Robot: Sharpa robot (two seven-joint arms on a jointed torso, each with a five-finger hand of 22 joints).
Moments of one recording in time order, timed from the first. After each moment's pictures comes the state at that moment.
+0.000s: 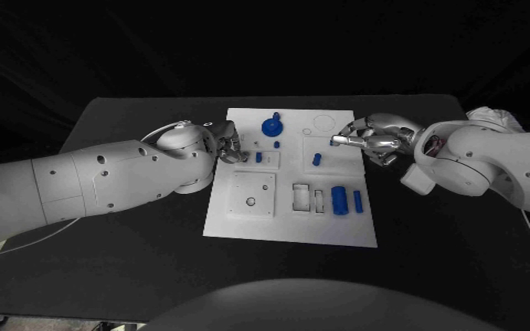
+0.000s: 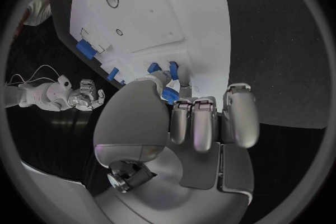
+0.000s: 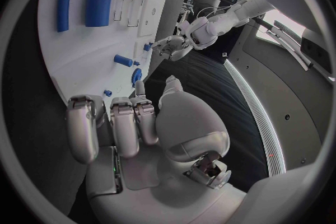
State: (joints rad) left arm 1.23 -0.68 -0.20 1.48 -1.36 -0.22 -0.59; left_hand 1.25 -0.09 0.36 0.29 0.41 1.03 0.00 0.41 0.96 1.47 -0.07 1.57 1.31 1.47 -0.12 1.57 1.31 0.06 1.46 -0.01 1.39 1.31; right arm 1.31 -1.04 -0.23 1.63 -0.69 -0.08 0.00; right_hand 1.24 0.25 -0.35 0.28 0.42 0.53 0.13 0.64 0.51 1.46 0.07 1.58 1.47 1.47 0.01 1.57 1.31 0.03 1.46 0.12 1.47 1.31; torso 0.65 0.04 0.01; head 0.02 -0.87
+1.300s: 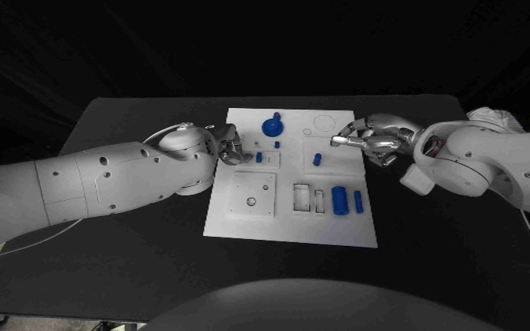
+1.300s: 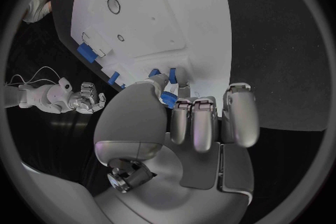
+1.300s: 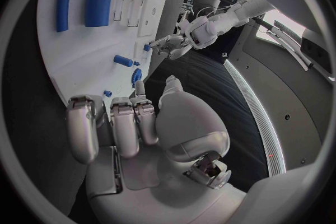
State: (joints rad) left arm 1.23 -0.68 -0.20 1.48 -1.36 -0.20 -0.59; left_hand 1.16 -0.10 0.30 0.29 0.27 1.02 0.00 0.40 0.96 1.47 -0.07 1.57 1.31 1.47 -0.12 1.57 1.31 0.06 1.46 -0.01 1.39 1.31; right arm 1.31 -1.03 -0.23 1.63 -0.69 -0.08 0.00; right_hand 1.25 0.25 -0.35 0.28 0.42 0.53 0.13 0.64 0.51 1.46 0.07 1.57 1.47 1.47 0.01 1.57 1.31 0.03 1.46 0.12 1.47 1.31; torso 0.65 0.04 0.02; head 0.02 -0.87
